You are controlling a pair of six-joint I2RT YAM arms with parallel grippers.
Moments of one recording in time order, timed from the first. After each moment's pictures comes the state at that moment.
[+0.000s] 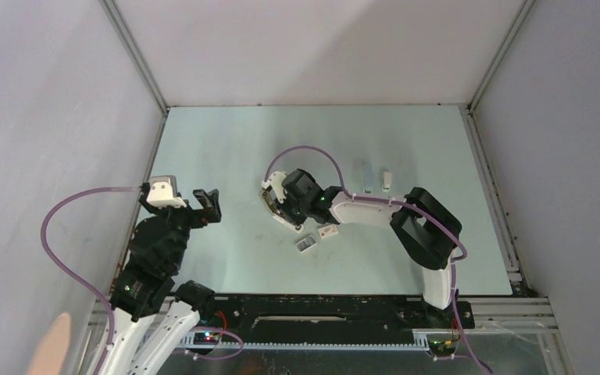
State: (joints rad) left arm -0.41 0.35 0.73 -0.50 -0.39 -0.20; right arm 0.94 1.93 1.25 -0.14 -0.06 -0.05
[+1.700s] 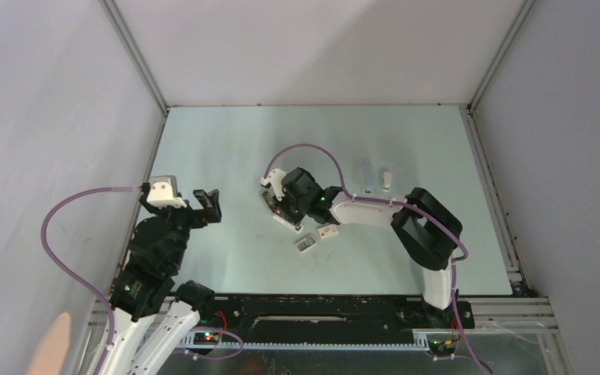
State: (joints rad) left arm -0.41 0.35 0.73 -0.50 -0.38 -0.20; right arm 0.94 1.92 1.25 -0.09 -0.06 -0.01
